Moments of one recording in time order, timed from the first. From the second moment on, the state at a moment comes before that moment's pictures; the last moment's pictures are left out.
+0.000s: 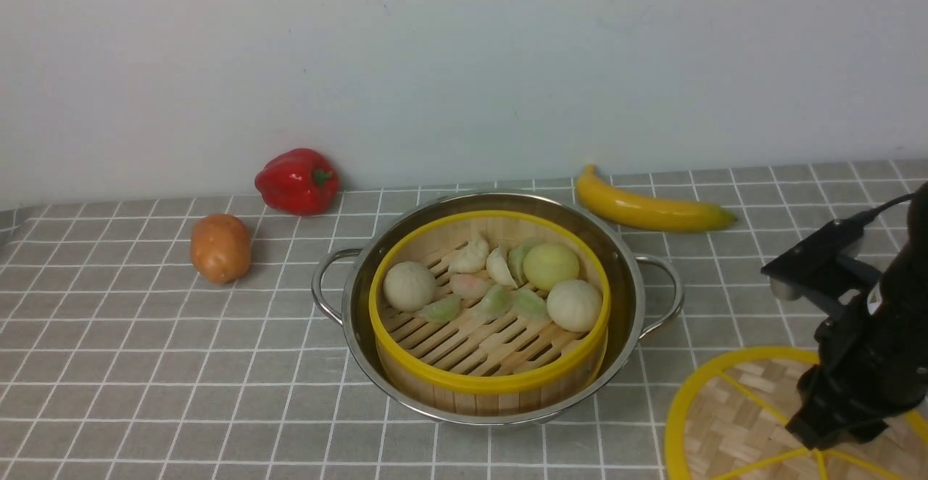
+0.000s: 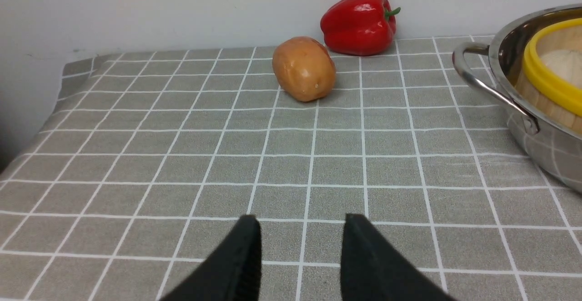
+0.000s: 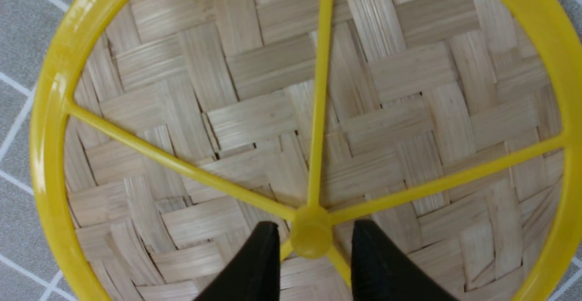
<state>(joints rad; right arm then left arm) 0.26 1.58 -0.91 0.05 0.98 -0.24 0.10 0.00 0.01 -0.06 0.37 0.12</state>
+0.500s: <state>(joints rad) 0.26 1.66 -0.91 0.05 0.99 -0.23 0.10 0.00 0.01 -0.06 0.37 0.12</state>
